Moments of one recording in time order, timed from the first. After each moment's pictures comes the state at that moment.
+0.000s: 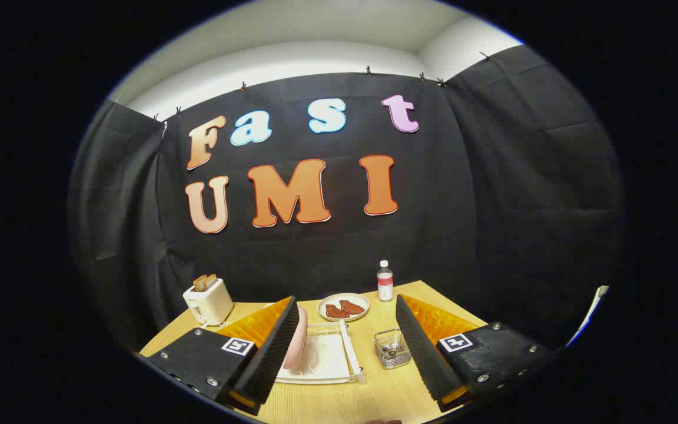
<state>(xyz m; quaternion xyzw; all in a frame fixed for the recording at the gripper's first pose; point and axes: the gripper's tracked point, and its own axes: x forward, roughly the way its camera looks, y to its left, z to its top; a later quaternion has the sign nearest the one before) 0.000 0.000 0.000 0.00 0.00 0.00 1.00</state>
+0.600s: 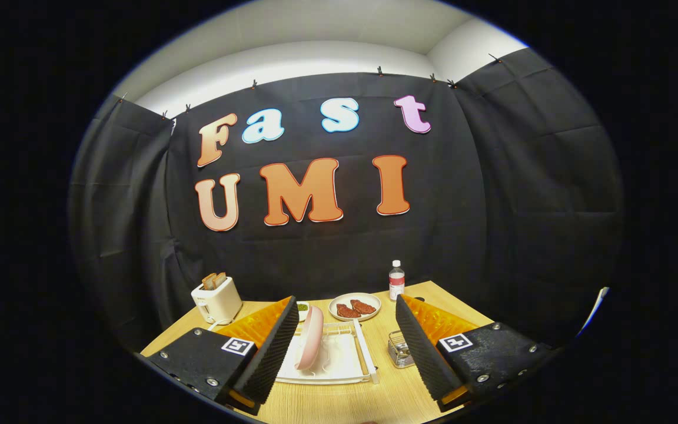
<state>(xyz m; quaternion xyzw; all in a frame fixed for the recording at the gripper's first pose) 0.000 0.031 -0.001 -0.01 0.00 0.02 1.00</state>
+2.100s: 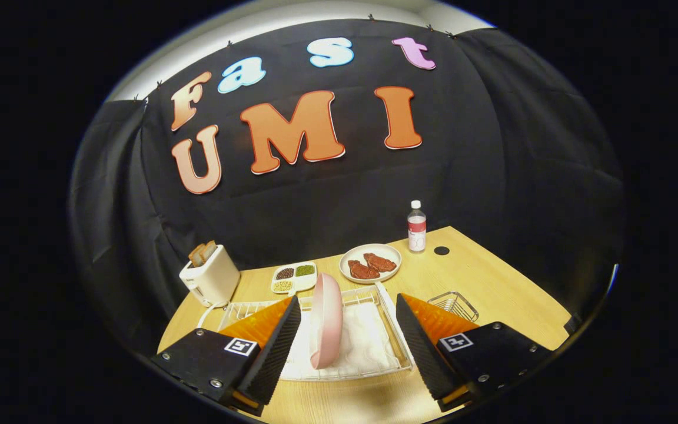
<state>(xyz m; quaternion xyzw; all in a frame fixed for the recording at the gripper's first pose) 0.112 0.071 -0.100 0.01 0.16 0.00 0.99</state>
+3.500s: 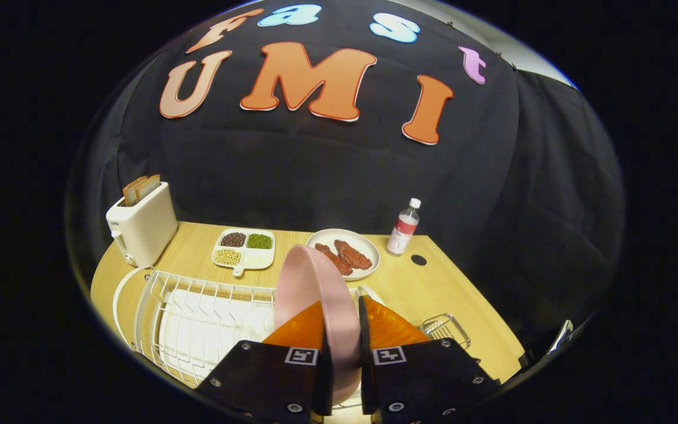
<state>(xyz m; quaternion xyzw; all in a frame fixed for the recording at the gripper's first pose) 0.189 0.098 -0.131 -0.16 0.18 -0.09 0.97</state>
